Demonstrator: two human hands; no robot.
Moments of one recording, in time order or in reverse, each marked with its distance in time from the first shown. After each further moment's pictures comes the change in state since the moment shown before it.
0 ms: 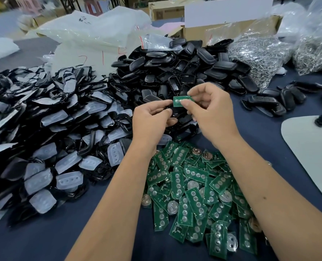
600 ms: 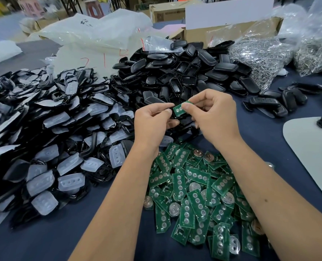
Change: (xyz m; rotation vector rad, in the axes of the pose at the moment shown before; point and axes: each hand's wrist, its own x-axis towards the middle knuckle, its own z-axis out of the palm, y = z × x) left_hand -0.001 0.001 0.001 -0.062 0.013 -0.023; right_hand -0.003 -0.004 -0.001 -0.073 0.051 0.037
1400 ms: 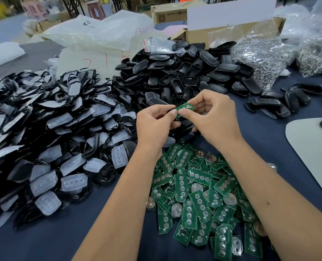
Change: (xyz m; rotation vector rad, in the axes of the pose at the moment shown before) left_hand 0.002 -0.007 0.000 -0.025 0.011 0.014; right_hand -0.006 -0.008 0.000 0.003 -0.060 -0.040
